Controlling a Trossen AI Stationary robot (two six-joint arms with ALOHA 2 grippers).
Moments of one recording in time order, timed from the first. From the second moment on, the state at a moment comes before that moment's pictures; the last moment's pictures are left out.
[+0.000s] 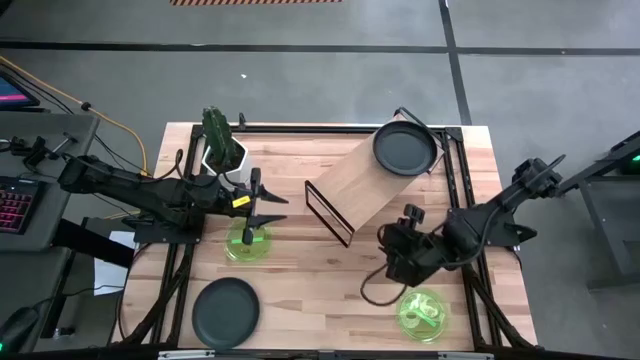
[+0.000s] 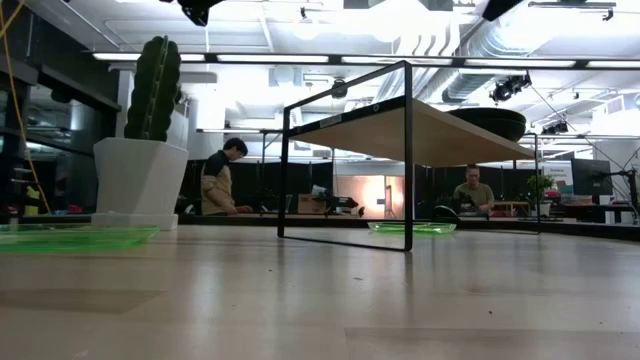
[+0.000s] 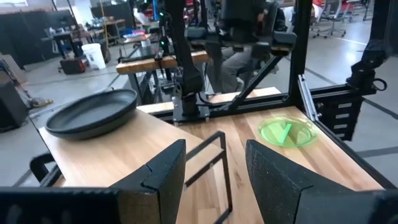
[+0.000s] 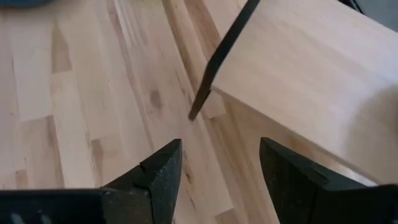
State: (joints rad) left arm -0.17 0.92 0.62 0.20 -0.14 0.13; right arm 0.60 1.45 1.38 -1.12 0.57 0.78
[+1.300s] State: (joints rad) left arm -0.18 0.94 0.63 0.21 0.06 0.12; right arm 0.74 0.90 0.38 0.27 0.83 0.51
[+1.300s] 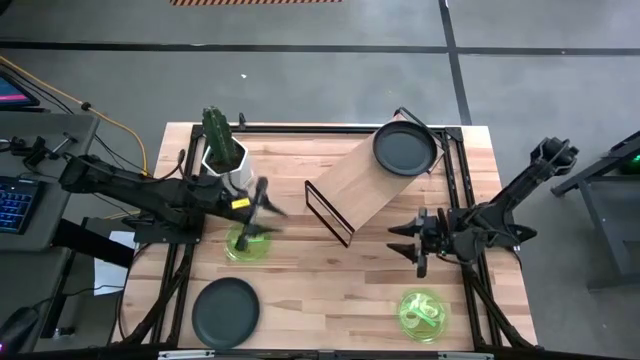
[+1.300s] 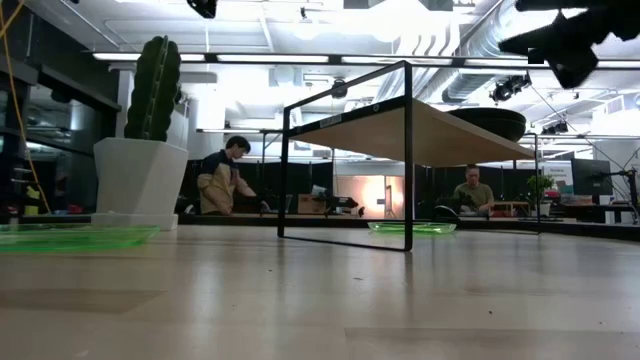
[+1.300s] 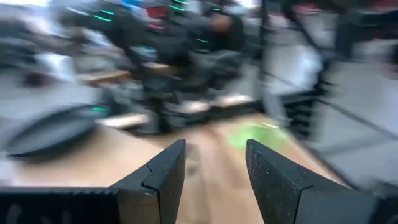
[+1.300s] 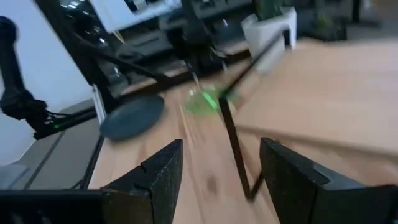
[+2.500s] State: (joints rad) left arm -0.65 1.46 0.70 -0.20 0.14 0.21; right arm 0.61 0.90 0.37 0.39 0.82 0.18
